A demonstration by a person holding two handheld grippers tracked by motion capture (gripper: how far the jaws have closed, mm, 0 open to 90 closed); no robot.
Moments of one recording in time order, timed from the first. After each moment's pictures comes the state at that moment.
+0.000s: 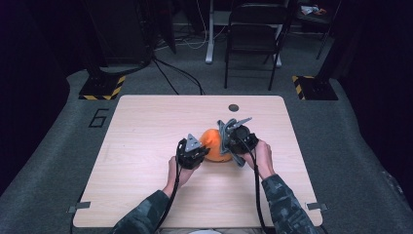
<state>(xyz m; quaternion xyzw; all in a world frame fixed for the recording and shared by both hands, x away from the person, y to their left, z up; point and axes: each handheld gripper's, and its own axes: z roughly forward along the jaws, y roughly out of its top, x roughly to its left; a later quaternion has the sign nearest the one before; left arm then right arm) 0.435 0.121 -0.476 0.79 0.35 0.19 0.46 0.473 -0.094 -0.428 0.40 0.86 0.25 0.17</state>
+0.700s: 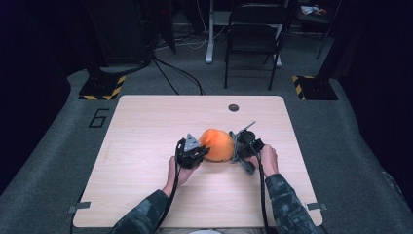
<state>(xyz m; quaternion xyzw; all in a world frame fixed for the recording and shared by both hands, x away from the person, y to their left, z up) 0.437 0.124 -0.478 0.79 0.35 0.19 0.47 0.495 -0.120 -0.474 0.46 0.87 0.17 0.12</state>
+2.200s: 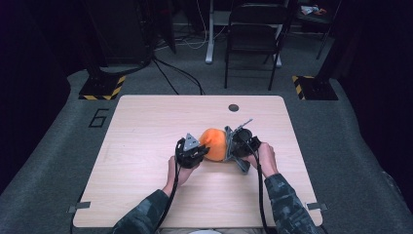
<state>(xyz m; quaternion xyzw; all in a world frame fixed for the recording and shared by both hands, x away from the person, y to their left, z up) 0.438 0.124 -0.479 0.79 0.35 0.19 0.47 0.482 -0.105 -0.450 0.42 0.88 0.20 0.11</state>
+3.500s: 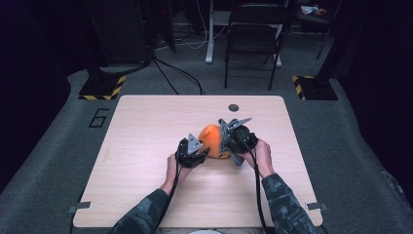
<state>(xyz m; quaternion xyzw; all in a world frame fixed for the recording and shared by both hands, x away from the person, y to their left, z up) 0.444 0.121 -0.490 0.80 0.31 0.27 0.44 0.475 -0.091 -0.431 0.40 0.86 0.27 0.17</state>
